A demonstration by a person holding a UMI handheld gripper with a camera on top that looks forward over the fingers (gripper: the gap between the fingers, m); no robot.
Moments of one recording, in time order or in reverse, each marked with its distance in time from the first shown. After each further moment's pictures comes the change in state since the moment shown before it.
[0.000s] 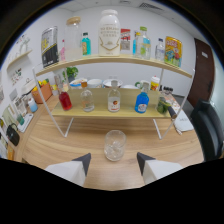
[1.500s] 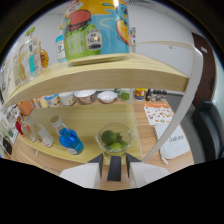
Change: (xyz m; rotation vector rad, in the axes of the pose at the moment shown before) arm 0.181 -0.088 0.115 -0.008 -0.024 0.035
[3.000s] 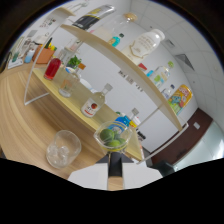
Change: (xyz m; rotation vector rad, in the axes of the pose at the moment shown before) arm -0.082 0.039 -0.065 0.279 0.370 -0.677
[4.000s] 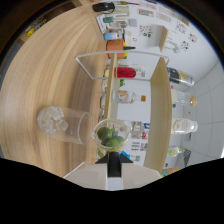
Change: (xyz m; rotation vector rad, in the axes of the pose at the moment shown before) arm -0.022 -0.043 0.002 0.382 0.050 -0.948
